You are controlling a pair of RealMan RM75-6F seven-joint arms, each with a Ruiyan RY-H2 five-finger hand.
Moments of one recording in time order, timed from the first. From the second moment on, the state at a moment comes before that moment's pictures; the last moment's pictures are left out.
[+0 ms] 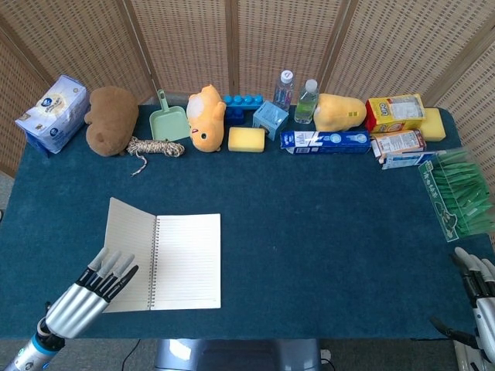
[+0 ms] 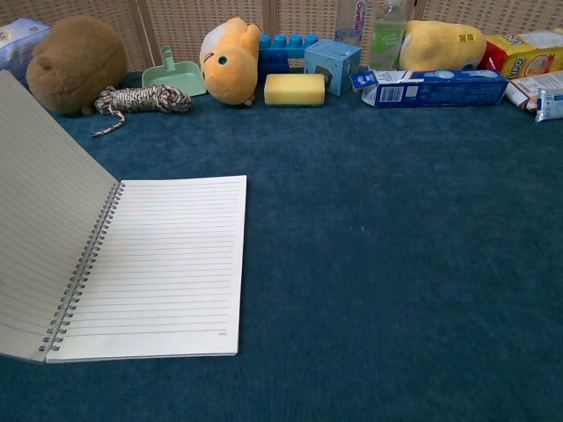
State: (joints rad) left arm -0.18 -1.48 0.13 -1.08 2.08 1.82 0.51; right arm -0.11 -0.90 -0.06 -1.81 -1.71 1.66 0.14
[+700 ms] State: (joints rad) left arm -0.29 -1.55 0.04 -1.21 2.09 1.68 0.60; right arm -0.11 -0.89 -0.06 -1.81 -1.70 1.65 0.15
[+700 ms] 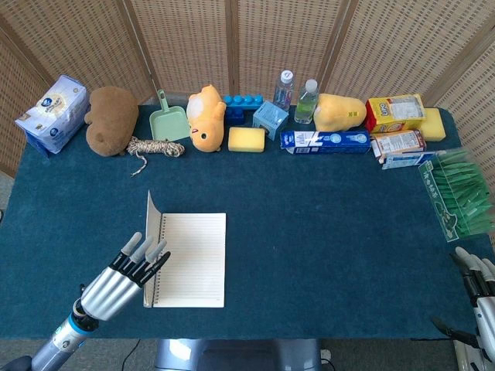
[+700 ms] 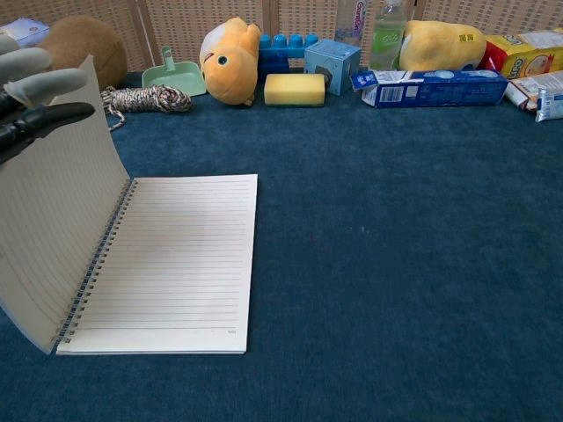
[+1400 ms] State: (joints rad) left arm -0.37 -1.66 -0.01 -1.24 1.98 1.52 0.62; right arm -0.10 -0.89 -0.05 -1.81 -1.70 1.64 0.15
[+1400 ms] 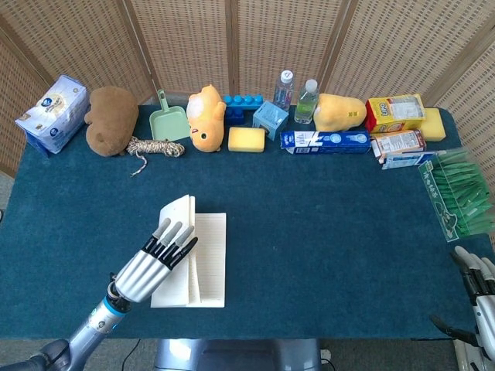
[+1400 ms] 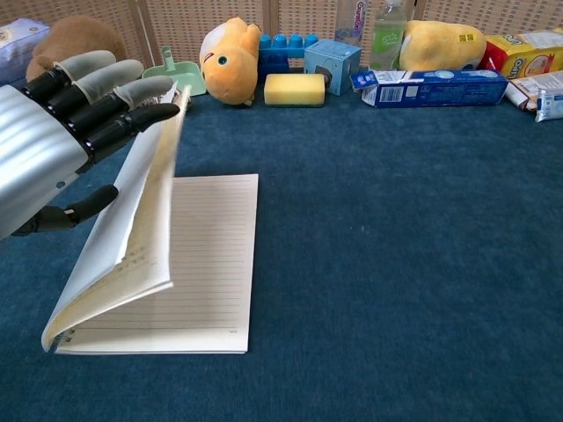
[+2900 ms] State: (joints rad) left arm -0.44 -1.71 0.02 -1.29 1.82 1.33 0.61; right arm -0.10 -0.90 -0.06 -1.81 -1.70 1.63 0.13
